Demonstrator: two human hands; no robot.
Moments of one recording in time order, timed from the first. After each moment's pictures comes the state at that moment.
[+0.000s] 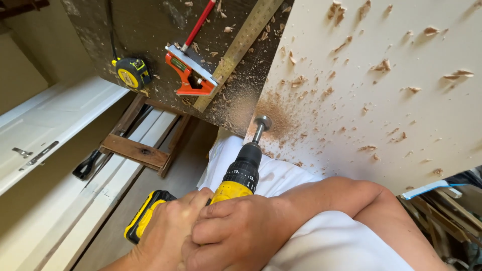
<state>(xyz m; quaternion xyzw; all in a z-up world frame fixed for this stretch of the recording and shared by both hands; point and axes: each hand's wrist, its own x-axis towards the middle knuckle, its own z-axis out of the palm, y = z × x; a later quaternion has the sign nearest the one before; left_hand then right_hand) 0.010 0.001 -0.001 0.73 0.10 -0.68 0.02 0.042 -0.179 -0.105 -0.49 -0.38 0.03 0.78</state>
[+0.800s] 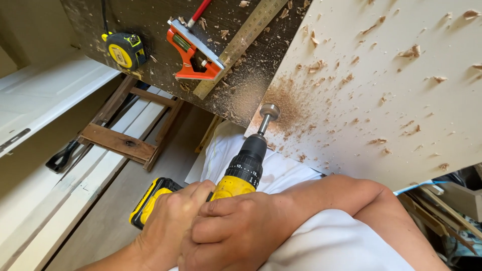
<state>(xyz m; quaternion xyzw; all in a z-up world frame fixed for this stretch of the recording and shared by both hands) -0.037 0.028 -0.010 0.81 0.03 -0.58 0.10 0.025 -0.160 -0.099 -0.52 -0.42 0.03 0.74</state>
